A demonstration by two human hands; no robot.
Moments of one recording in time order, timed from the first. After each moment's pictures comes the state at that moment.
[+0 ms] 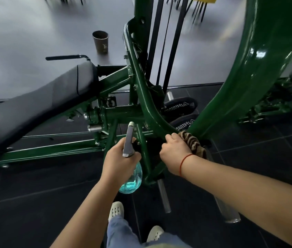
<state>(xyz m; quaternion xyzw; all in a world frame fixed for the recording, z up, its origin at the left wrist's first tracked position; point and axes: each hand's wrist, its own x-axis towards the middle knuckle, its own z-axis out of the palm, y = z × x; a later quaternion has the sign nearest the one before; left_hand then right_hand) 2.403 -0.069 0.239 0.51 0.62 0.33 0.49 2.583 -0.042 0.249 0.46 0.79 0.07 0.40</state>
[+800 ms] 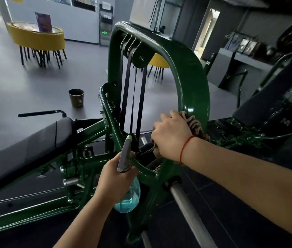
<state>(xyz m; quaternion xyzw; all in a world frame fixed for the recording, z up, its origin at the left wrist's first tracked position) 2.429 -0.035 0.316 0.56 0.48 0.43 0.52 2.584 -0.023 0.451 0.57 0.75 0.26 0.23</state>
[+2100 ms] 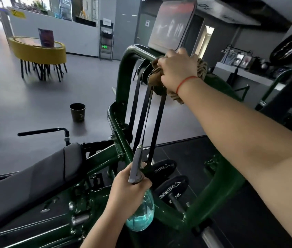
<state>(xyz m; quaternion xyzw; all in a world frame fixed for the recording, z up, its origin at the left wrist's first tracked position) 2.387 0.063 0.351 0.58 0.42 0.42 0.56 2.556 0.214 0.571 0.69 0.63 0.36 0.00</state>
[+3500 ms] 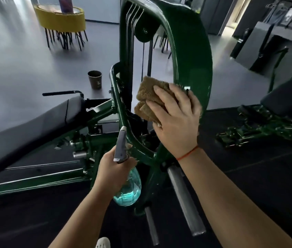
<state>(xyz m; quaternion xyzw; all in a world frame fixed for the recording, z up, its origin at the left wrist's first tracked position) 2.462 -0.089 0.309 0.48 0.55 0.44 0.52 2.644 -0.036 0.376 0.51 0.71 0.39 -0.29</state>
